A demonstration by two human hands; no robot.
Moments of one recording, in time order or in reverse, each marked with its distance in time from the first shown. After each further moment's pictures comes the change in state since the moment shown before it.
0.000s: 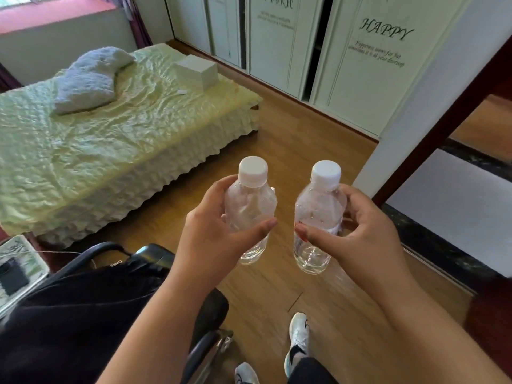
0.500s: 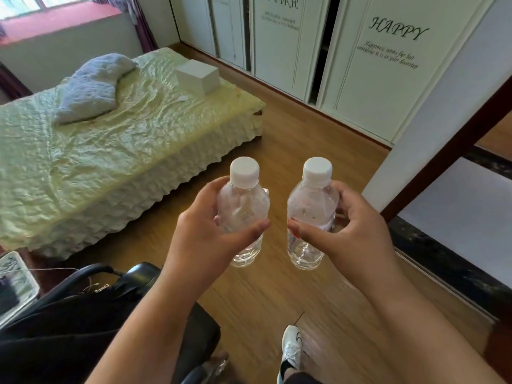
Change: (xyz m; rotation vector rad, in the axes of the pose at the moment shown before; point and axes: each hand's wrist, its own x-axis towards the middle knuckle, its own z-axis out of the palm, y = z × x) left_hand 0.097 0.018 0.048 0.047 0.033 -0.016; right_hand 0.115 0.029 -0.030 0.003 -0.014 -0.006
